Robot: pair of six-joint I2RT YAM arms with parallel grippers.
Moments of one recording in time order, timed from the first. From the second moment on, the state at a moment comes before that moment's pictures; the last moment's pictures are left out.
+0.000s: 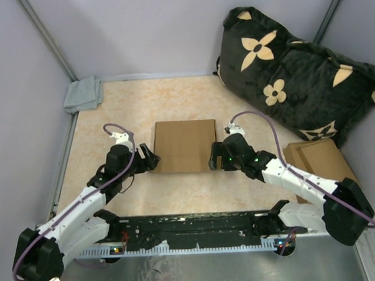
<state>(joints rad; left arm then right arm) -0.47 0.86 0.40 -0.04 -0.01 -0.58 0.72 1.10 0.63 -0.32 0.14 0.66</state>
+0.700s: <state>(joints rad) -0.47 1.06 0.48 -0.10 0.04 -0.55 0.74 1.28 0.70 -0.29 0.11 0.65</state>
